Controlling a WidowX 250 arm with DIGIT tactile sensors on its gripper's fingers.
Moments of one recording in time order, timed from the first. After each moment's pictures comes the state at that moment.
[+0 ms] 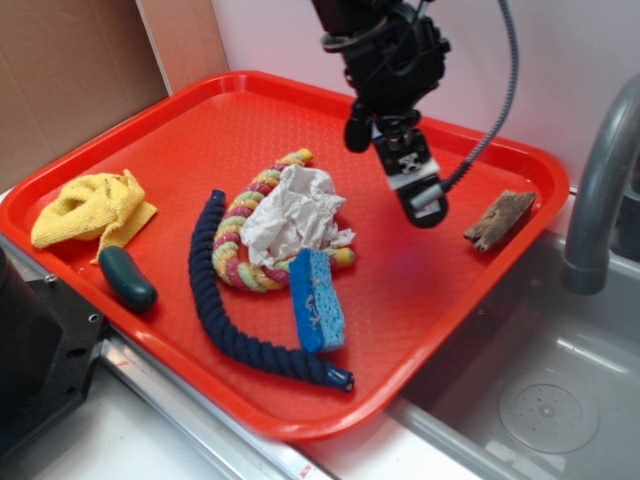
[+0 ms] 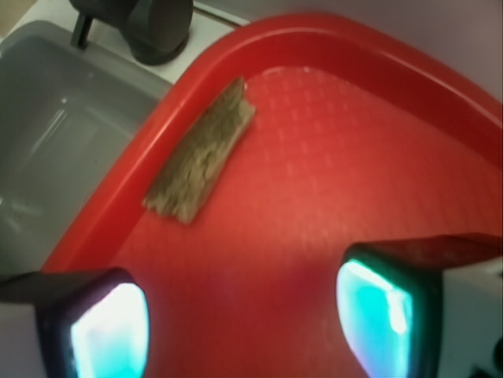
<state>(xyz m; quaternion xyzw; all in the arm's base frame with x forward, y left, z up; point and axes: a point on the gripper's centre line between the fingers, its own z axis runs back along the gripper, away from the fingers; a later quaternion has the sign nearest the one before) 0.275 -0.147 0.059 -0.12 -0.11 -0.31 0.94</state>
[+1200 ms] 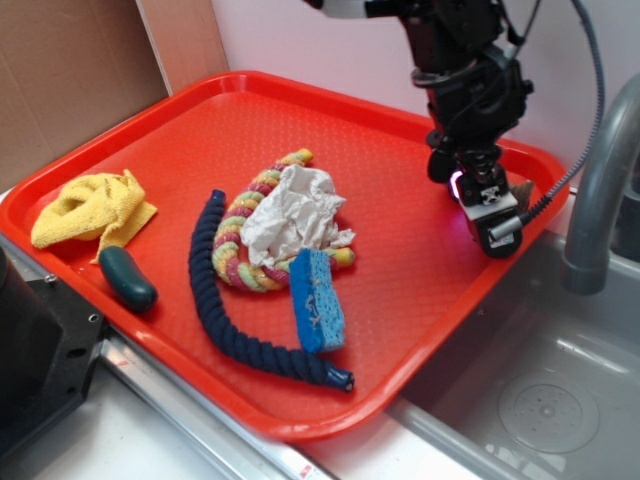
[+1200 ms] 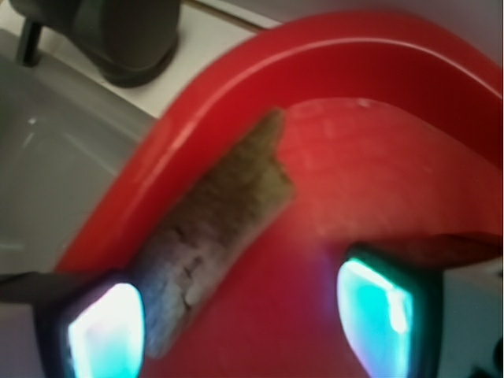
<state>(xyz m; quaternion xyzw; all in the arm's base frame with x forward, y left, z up) 0.299 -0.157 0.024 -0.11 -0.06 -0.29 0.95</state>
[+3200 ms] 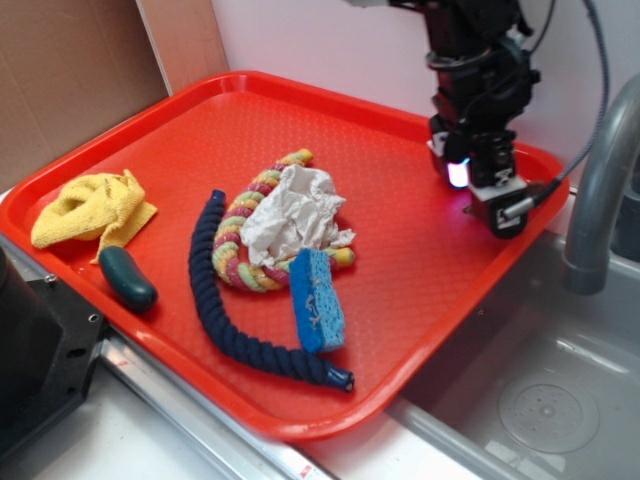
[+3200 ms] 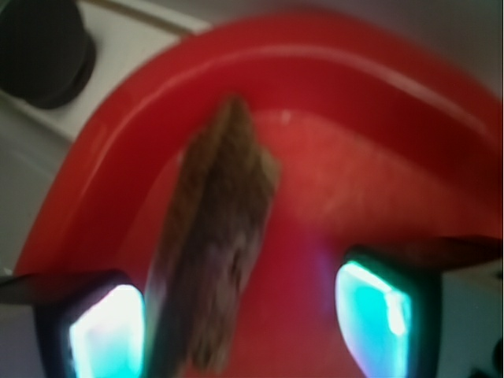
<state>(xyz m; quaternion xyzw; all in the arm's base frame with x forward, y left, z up) 0.335 -0.157 0.023 -0.09 -0.03 -0.24 0.97</state>
